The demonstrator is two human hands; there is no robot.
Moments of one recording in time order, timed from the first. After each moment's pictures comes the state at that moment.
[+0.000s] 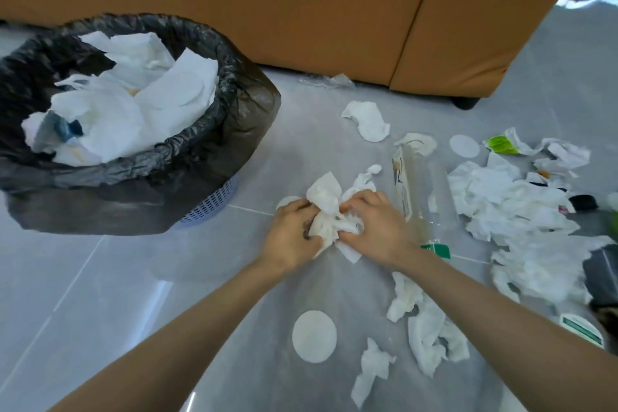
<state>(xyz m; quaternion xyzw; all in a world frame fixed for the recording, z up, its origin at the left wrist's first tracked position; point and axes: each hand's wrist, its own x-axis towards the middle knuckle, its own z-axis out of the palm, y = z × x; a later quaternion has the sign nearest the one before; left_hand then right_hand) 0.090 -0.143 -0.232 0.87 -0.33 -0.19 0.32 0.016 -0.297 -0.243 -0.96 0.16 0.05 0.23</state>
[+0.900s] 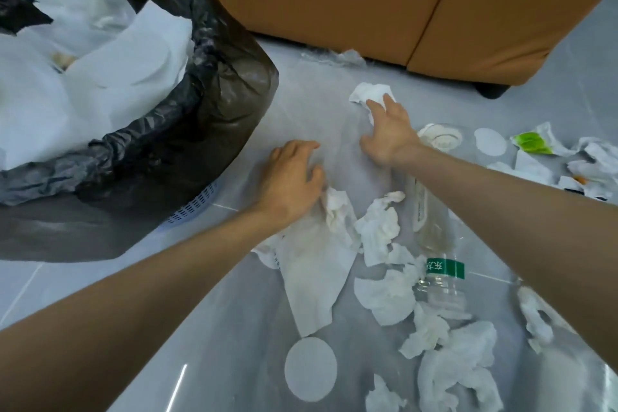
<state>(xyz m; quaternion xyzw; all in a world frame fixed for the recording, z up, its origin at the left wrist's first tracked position) 0.157 -0.188 -0.241 0.91 -0.27 -0.14 0.29 0.141 -0.377 -0.236 -0.94 0.27 0.08 0.17</state>
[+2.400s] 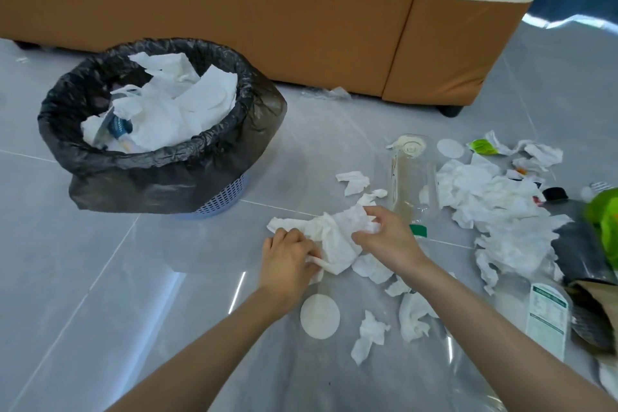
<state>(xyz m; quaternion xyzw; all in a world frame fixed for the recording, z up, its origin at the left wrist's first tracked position) 0.035 -0.101 -0.237 0.92 -0.35 -0.11 0.15 -0.034 -0.255 -0.196 -0.78 0.34 -0.02 0.52</state>
